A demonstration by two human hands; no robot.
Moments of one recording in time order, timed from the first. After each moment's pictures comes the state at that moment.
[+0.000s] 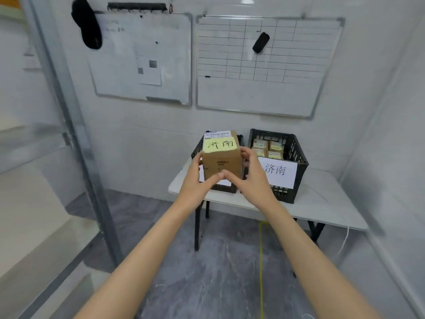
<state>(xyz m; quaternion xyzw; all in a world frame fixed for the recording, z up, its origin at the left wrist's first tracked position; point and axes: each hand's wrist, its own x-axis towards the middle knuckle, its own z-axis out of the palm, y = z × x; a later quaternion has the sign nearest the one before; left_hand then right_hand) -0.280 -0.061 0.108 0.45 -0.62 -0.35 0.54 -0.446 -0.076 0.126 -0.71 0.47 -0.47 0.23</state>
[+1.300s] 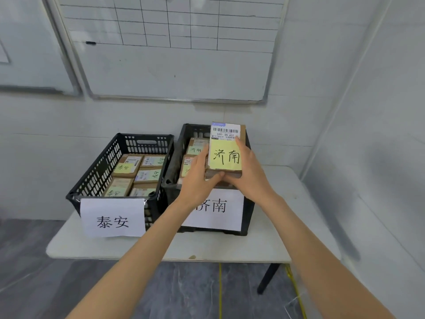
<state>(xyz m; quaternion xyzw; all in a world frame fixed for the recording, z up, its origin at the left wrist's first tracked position) -0.597 -0.509 0.063 0.42 -0.73 -0.30 0.45 -0.756 -0.500 0.075 -0.70 0.60 -0.37 0.13</state>
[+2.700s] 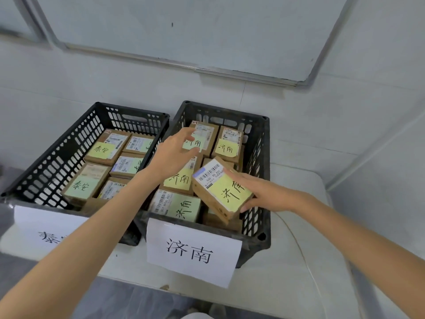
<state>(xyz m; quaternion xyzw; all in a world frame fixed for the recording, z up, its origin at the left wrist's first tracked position) -0.605 -0.754 0.018 0.59 -0.72 -0.24 0.29 -0.875 -0.716 0.008 -0.82 0.44 0.05 0.35</state>
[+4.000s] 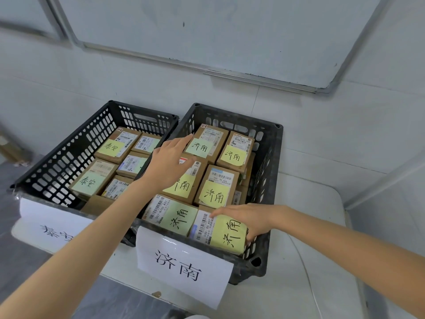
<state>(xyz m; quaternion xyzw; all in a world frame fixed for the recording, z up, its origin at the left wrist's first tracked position) -0.614 -0.759 0.009 0.65 -0.71 -0.13 0.22 -0.869 -0.755 -0.044 -0.89 0.28 0.23 0.27</state>
